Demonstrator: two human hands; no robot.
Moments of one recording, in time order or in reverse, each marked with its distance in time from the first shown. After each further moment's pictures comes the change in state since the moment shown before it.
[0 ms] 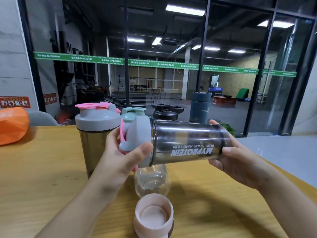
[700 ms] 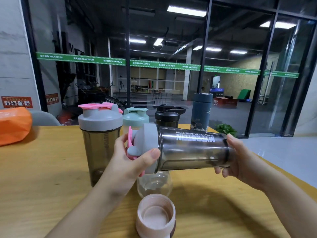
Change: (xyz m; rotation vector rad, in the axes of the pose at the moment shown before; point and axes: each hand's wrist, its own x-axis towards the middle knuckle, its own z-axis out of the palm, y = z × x) left_hand 0.001 -0.017 0.000 -0.020 -0.030 -0.058; right_hand -0.001 0.001 -0.002 -0.342 0.157 0.173
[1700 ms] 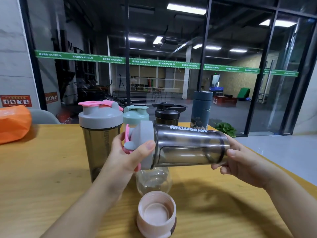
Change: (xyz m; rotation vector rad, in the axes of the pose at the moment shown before) left_hand 0.001 0.003 -0.004 0.011 0.029 -0.025; right_hand 0.001 0.008 -0.013 0.119 -0.133 -0.054
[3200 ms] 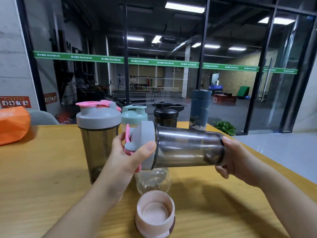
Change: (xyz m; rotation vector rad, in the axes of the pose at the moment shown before) left_hand -0.002 0.000 0.006 -0.001 -0.003 -0.006; right_hand 0.005 0.002 0.010 -0.173 0.067 0.029
